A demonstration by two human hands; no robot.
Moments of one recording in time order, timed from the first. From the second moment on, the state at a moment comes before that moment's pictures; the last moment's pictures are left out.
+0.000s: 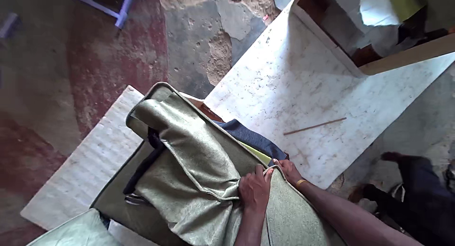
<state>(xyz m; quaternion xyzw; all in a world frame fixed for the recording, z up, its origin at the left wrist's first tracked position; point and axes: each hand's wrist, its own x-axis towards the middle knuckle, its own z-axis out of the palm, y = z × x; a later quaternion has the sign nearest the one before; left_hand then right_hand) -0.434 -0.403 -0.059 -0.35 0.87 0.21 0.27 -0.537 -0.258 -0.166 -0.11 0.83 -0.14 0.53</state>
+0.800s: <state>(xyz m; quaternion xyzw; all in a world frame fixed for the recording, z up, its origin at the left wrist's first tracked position) -0.454 -0.359 -0.036 -0.44 0.83 0.23 0.26 -0.533 -0.244 -0.175 -0.06 0.74 -0.18 0.64</state>
